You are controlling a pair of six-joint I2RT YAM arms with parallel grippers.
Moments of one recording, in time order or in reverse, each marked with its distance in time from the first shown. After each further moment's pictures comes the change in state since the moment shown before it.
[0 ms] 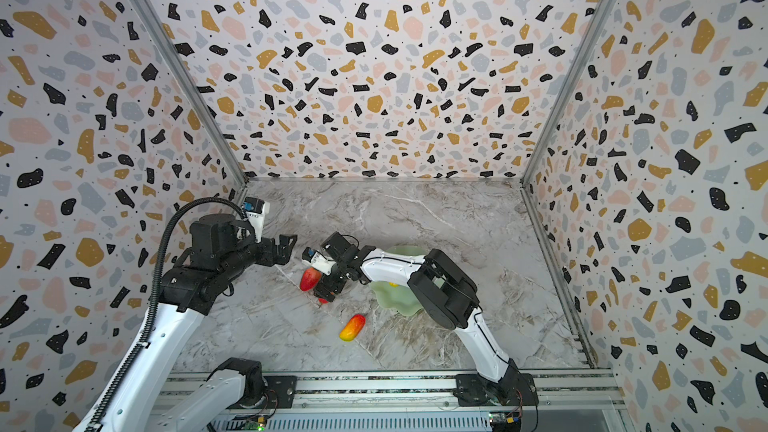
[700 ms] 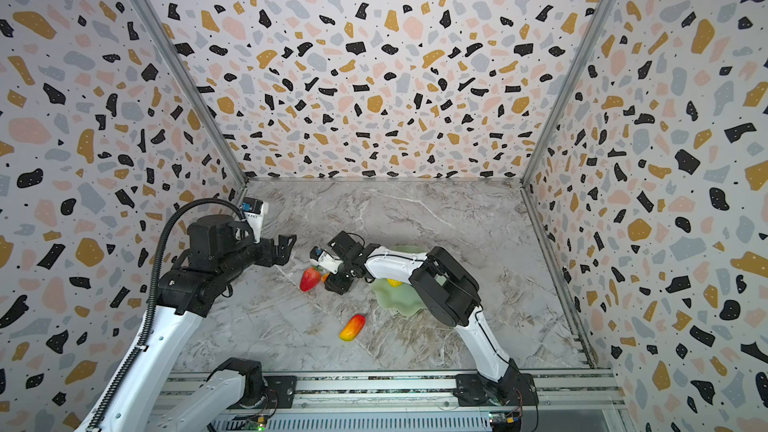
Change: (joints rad) left arm 0.000 -0.018 0.000 0.000 0.000 0.000; right arm -0.032 0.000 -0.021 -0.035 -0.007 -0.003
